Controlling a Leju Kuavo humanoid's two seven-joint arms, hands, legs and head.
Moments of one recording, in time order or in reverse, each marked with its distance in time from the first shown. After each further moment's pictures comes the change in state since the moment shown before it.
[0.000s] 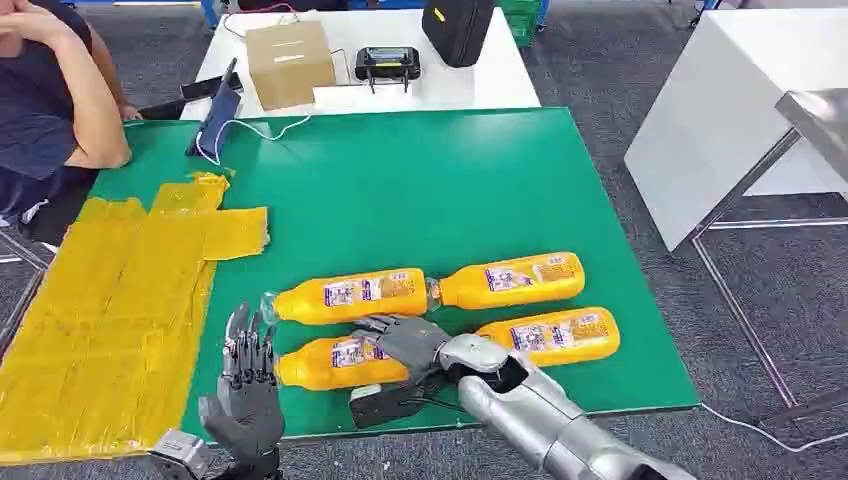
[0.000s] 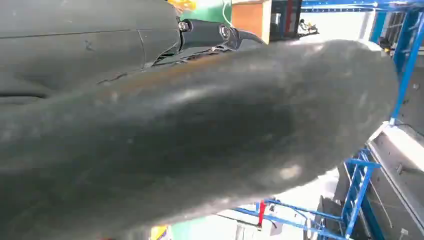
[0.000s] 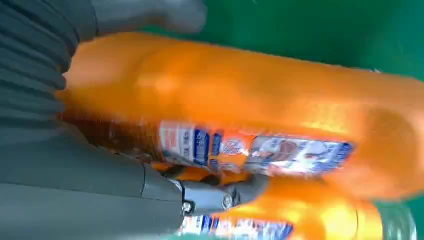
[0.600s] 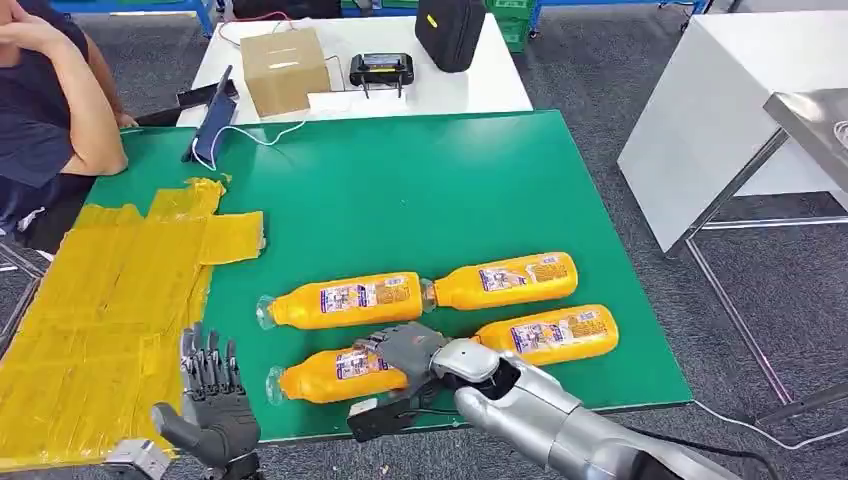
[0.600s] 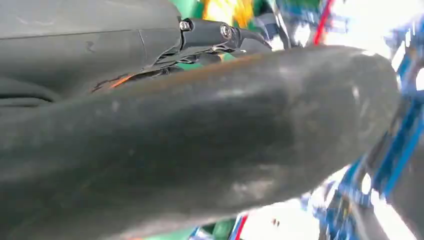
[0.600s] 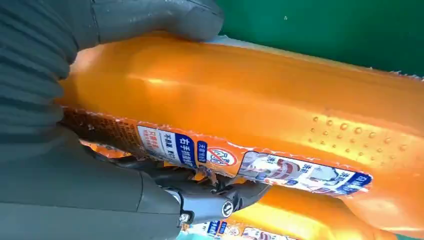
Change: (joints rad) left arm 0.018 -0.032 0.089 -0.003 0.232 0.093 0.000; right arm -0.045 -0.044 0.239 0.058 -0.012 -0.121 0.157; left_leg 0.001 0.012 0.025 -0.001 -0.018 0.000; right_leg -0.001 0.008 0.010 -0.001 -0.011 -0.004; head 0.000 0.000
